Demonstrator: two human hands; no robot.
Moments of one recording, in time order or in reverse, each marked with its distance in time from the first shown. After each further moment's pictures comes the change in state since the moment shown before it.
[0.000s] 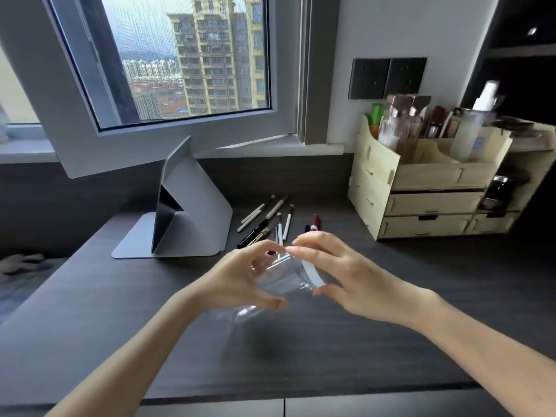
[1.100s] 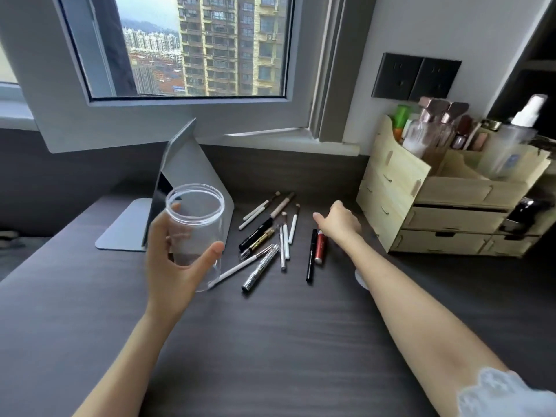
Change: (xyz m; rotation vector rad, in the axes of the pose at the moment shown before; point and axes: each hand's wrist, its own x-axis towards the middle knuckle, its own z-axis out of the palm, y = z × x) left_hand -0.015 -0.068 -0.024 -0.225 1.027 0.145; right_hand 0.126 0.147 0.061 -0.088 0.177 1.139
